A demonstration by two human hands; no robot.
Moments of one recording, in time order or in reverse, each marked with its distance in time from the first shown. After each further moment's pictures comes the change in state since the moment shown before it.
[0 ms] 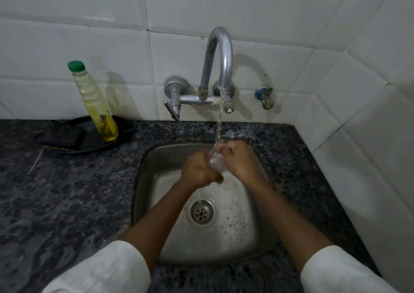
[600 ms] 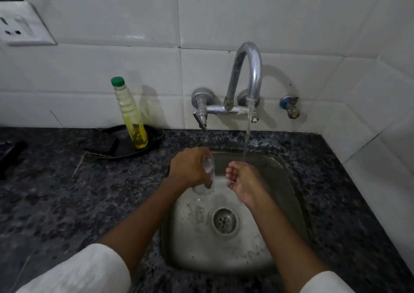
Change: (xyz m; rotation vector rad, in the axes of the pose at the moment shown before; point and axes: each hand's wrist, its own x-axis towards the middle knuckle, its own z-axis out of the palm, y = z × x) left_hand -0.030 -0.020 -0.084 0.562 0.265 0.167; right_hand -0.012 -0.018 0.055 1.084 -0.099 0.672
